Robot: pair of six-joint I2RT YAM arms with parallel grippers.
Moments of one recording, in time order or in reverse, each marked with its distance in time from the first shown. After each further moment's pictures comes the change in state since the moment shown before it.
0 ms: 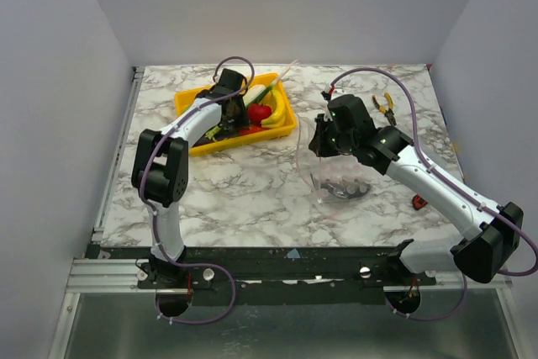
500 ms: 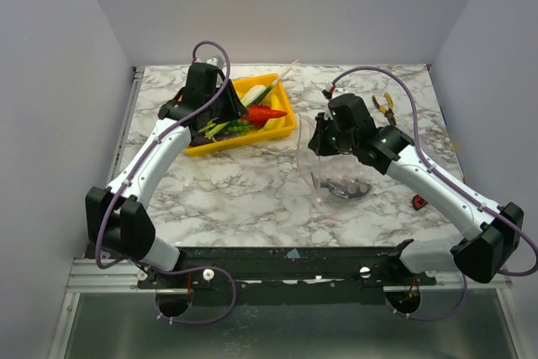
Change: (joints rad) left arm 0.000 -0.460 -0.179 0.061 0.127 0.014; right arm 0.000 0.000 0.004 0.005 0.000 0.013
